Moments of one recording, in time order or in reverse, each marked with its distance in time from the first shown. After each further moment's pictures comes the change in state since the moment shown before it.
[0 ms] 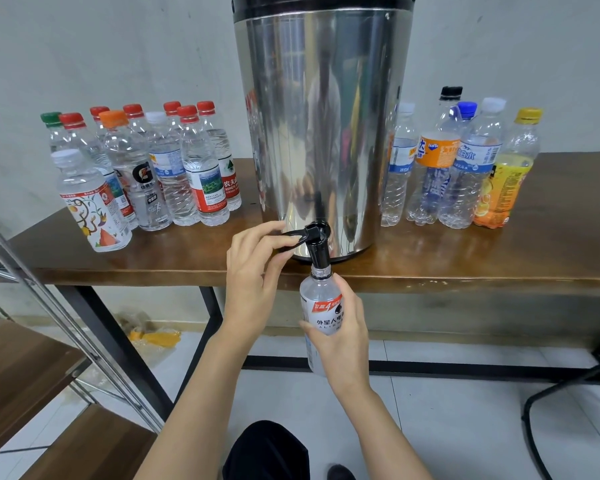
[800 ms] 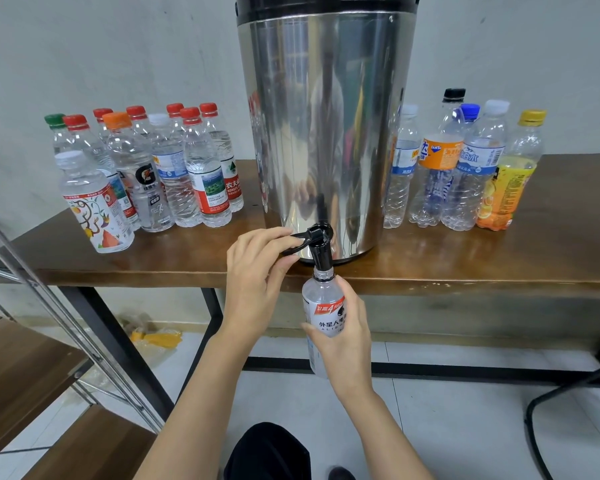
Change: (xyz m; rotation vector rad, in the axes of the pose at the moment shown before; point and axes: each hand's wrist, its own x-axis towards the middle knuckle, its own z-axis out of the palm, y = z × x) left_hand 0.003 -0.001 -0.002 0.119 -0.023 0.054; right_hand 0.001 -0.001 0.000 0.012 -0.002 0.015
